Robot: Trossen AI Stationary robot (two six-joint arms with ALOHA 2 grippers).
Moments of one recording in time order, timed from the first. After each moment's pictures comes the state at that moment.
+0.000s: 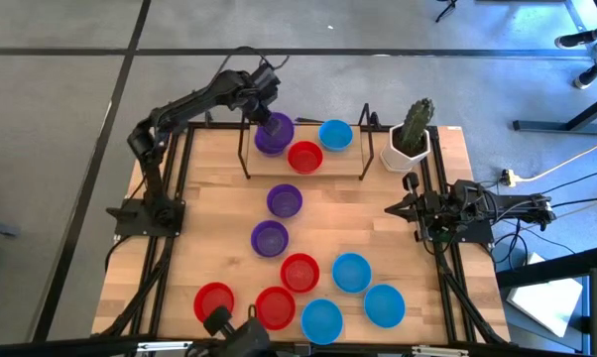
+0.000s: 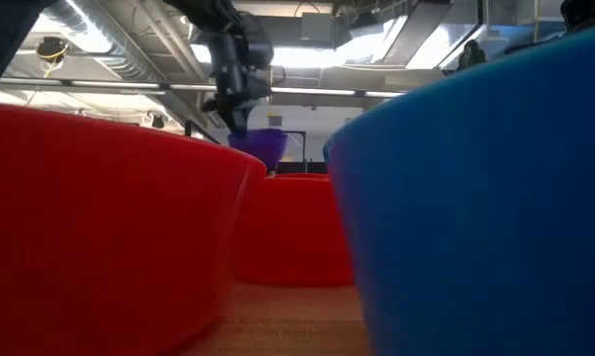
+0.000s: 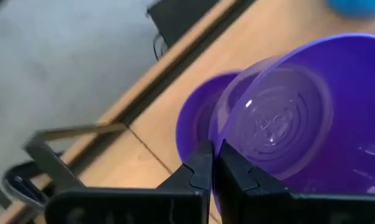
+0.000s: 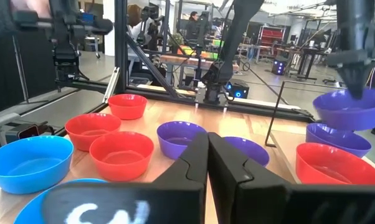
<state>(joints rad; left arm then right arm) 0.71 1.84 1.76 -1.10 -0.08 -0.09 0.08 0.01 0.11 -0.08 -0.04 -0.12</state>
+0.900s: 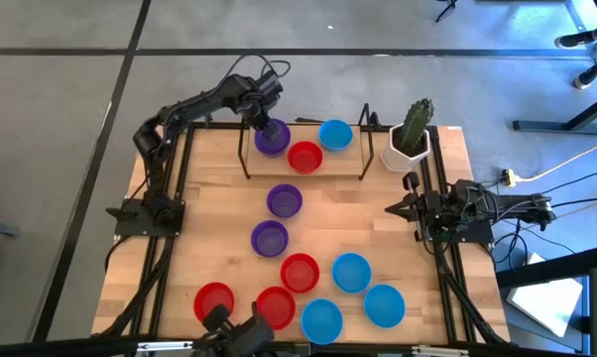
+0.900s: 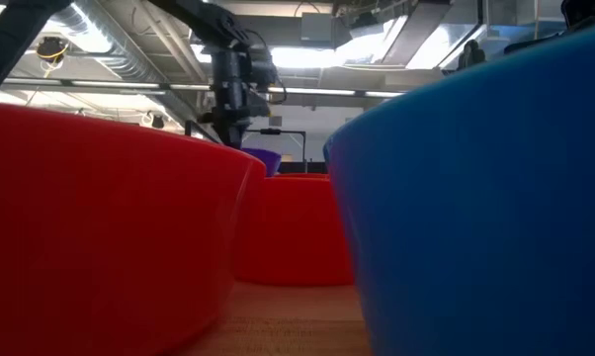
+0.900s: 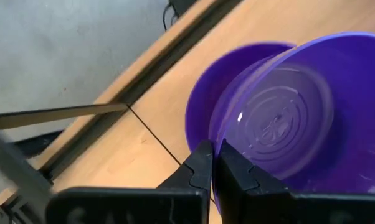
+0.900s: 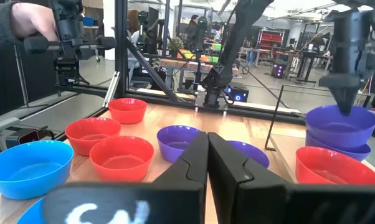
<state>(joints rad) 0.72 1.90 1.72 -1.12 -0.13 -0.13 0.08 0.01 0.11 -0.06 -0.04 -0.11</state>
